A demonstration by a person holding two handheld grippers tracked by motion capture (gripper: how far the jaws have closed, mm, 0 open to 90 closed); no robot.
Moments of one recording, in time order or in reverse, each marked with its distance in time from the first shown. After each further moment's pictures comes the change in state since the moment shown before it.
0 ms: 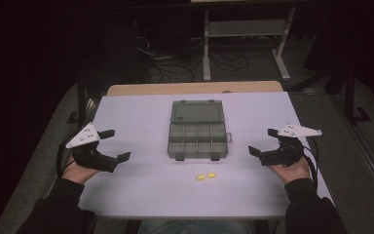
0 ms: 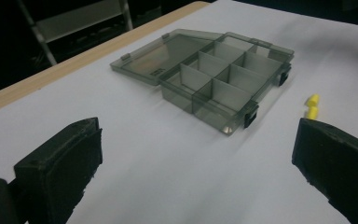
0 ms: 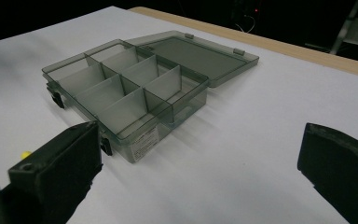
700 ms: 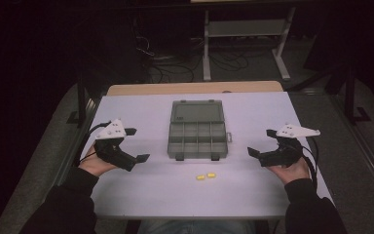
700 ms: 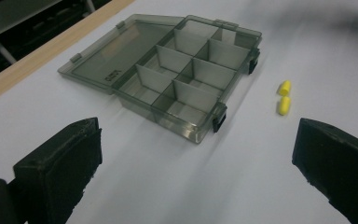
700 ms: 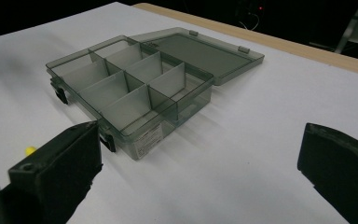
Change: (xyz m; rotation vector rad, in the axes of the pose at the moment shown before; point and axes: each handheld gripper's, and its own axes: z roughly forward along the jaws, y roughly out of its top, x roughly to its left) left arm -0.021 0.032 0.040 0.121 -0.121 0.103; right arm 0.002 0.000 0.001 0.014 0.011 -0.014
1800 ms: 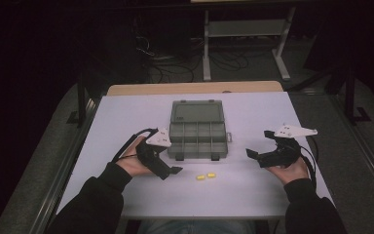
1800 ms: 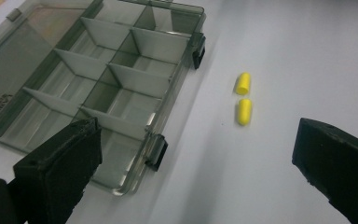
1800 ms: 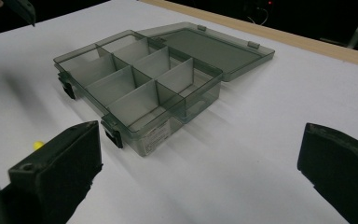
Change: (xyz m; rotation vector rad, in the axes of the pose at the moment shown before) left arm -0.041 0.029 0.085 0.158 -0.165 0.132; right arm 0.001 0.000 0.004 0.017 0.032 -0.001
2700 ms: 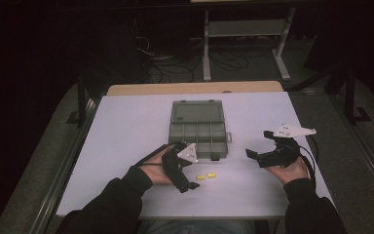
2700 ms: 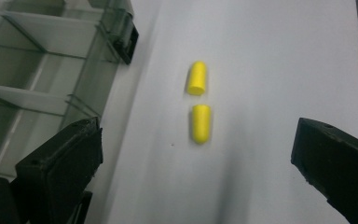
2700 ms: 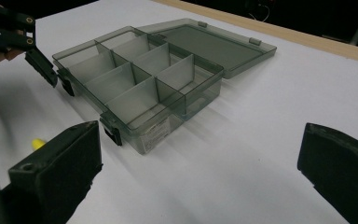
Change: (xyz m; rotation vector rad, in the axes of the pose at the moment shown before) left arm -0.027 0.012 0.065 0.138 -0.129 0.108; right arm -0.001 -0.001 0.003 0.015 -0.002 0.001
